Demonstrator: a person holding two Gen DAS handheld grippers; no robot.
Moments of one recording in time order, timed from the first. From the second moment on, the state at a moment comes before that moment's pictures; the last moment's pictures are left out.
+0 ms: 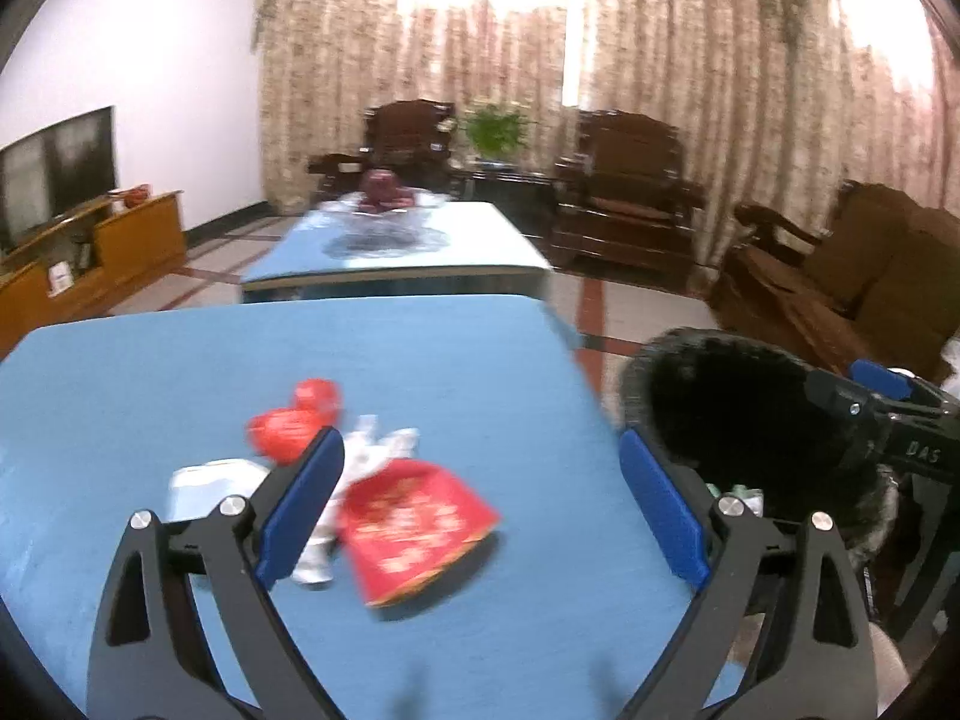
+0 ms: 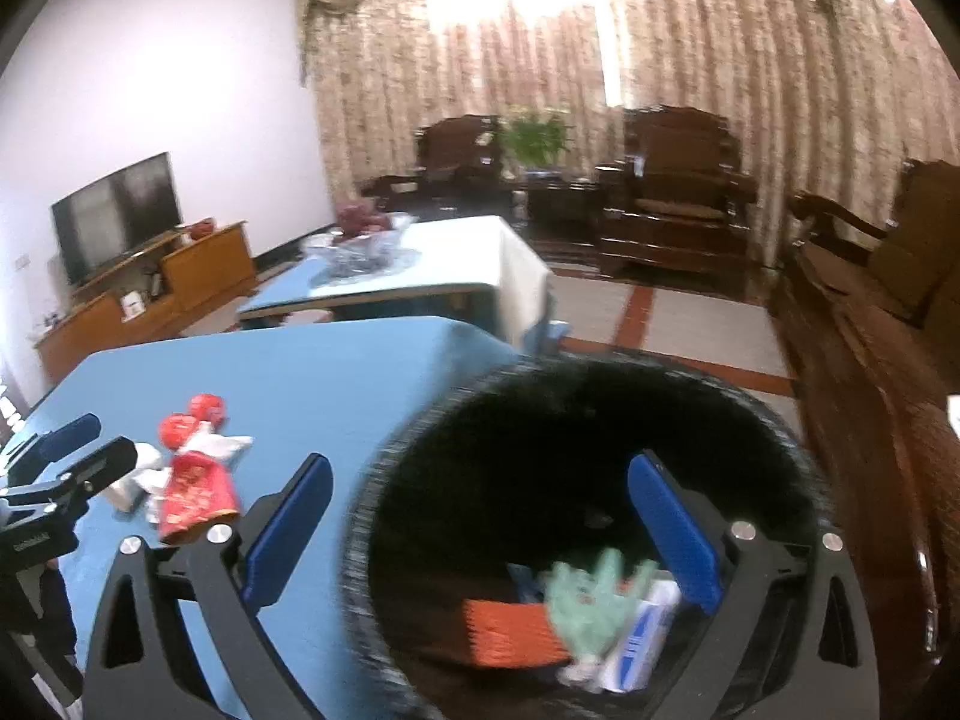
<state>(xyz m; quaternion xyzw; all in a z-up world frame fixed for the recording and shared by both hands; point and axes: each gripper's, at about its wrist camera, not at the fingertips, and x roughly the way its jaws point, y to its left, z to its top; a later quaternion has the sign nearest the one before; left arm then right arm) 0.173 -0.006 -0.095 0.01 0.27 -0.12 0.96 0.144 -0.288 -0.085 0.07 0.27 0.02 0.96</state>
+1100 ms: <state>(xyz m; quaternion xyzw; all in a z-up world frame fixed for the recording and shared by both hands) 0.200 0.147 -0.150 -0.02 0.32 0.01 0.95 0.220 -0.096 -0.158 -0.01 0.34 0.16 0.93</state>
